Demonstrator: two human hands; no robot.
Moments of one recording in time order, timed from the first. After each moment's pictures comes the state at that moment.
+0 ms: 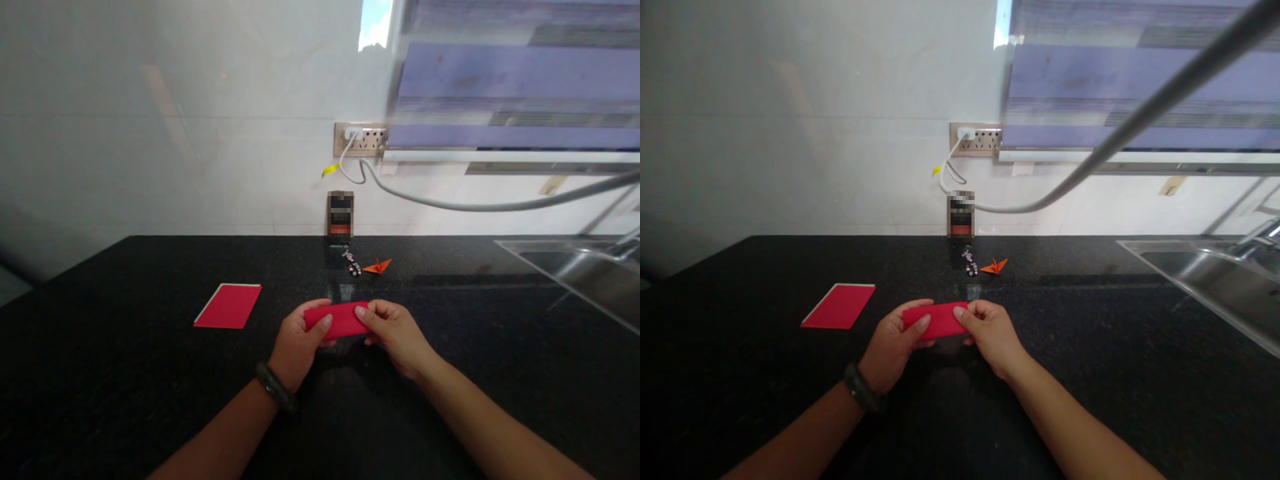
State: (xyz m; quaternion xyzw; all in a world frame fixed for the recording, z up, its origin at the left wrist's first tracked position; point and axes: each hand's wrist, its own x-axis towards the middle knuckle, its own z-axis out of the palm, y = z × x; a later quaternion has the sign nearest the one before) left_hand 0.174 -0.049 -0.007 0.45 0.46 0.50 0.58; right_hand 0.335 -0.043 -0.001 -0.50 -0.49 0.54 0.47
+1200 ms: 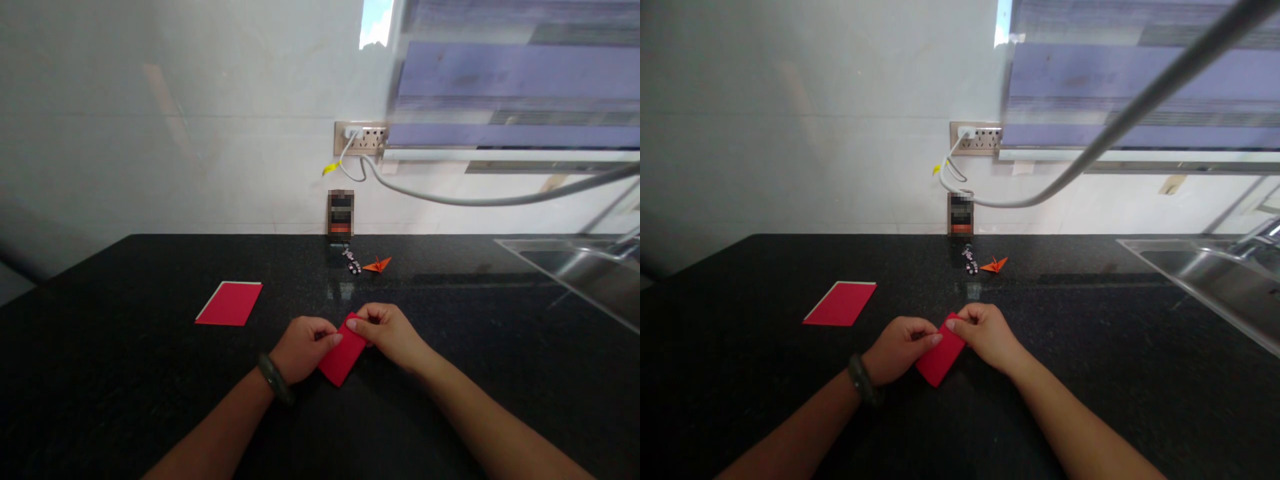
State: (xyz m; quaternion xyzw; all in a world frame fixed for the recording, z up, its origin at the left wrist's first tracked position) left_hand 0.164 -0.047 -0.007 0.68 0.47 0.32 0.47; right_hand 0.338 -0.043 -0.004 -0.49 -0.56 0.54 0.39
